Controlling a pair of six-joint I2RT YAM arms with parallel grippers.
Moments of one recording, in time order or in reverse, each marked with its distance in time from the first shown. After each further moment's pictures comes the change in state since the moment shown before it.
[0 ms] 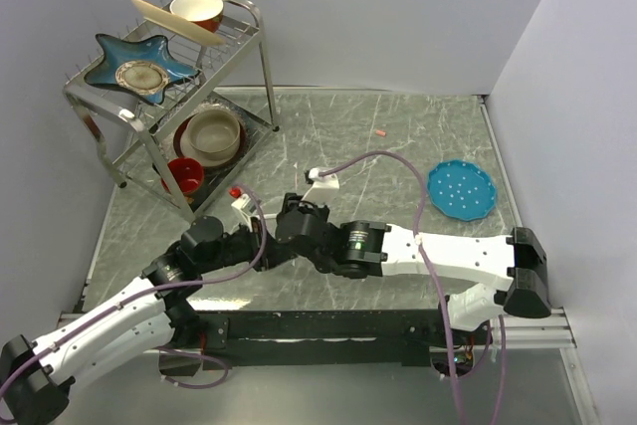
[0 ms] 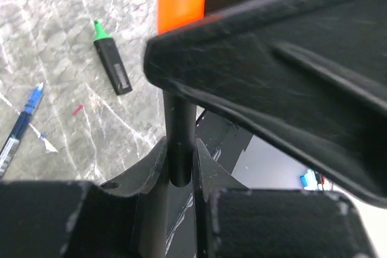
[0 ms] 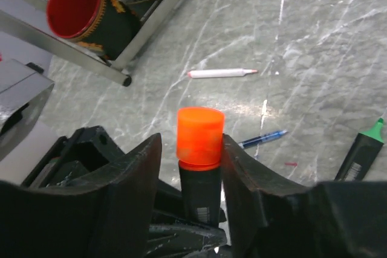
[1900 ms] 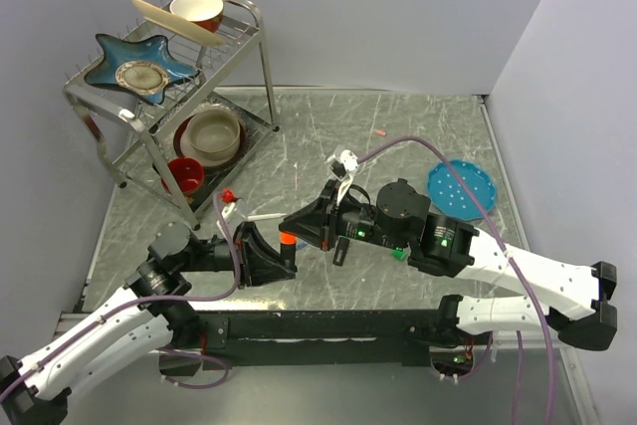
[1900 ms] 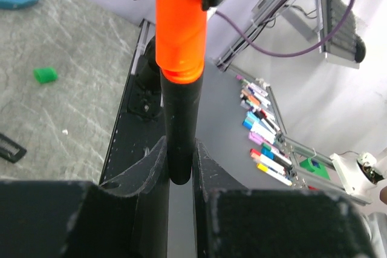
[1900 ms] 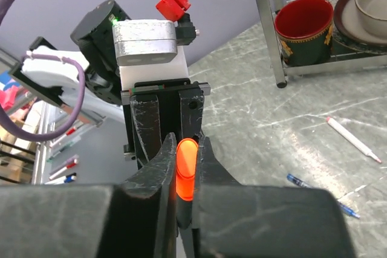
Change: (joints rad) left arm -0.002 -0.130 0.049 0.196 0.426 0.060; right arm -0.148 -0.416 -0.170 0.375 -0.851 -0.551
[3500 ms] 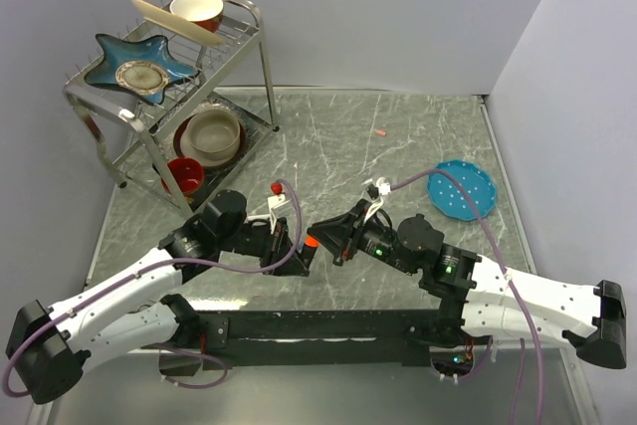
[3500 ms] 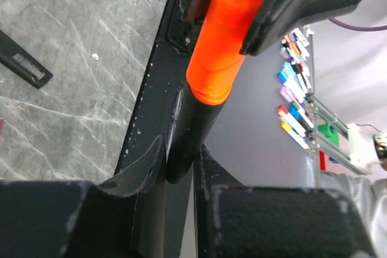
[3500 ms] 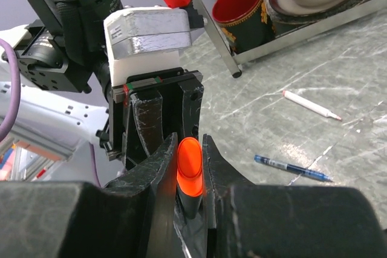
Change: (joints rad) left arm 0.005 0.390 0.180 -0.307 0.012 0.238; right arm -0.023 -0.201 -0.450 0.254 0.172 0.108
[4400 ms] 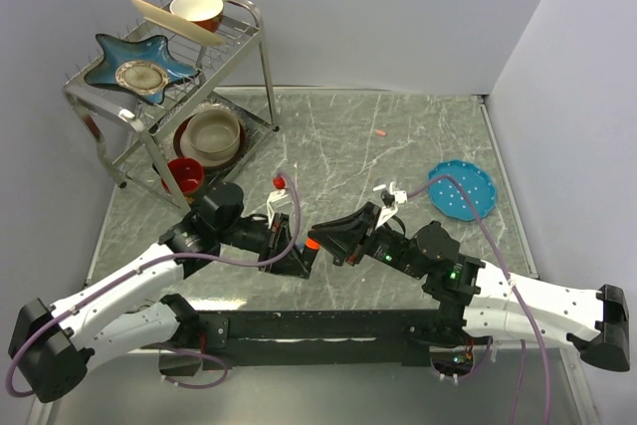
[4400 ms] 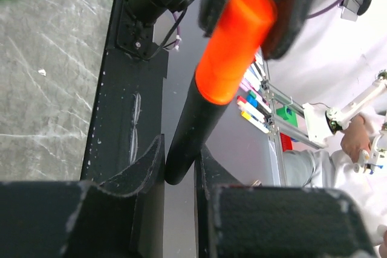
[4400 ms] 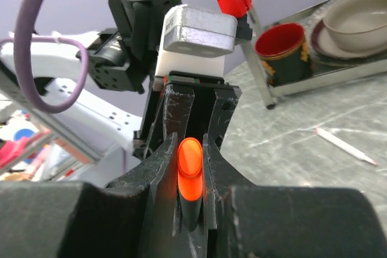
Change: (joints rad) left arm 0.037 0.037 0.041 0.076 0.205 -0.082; right arm 0.013 -0.062 -0.087 0.201 -0.087 -0.033
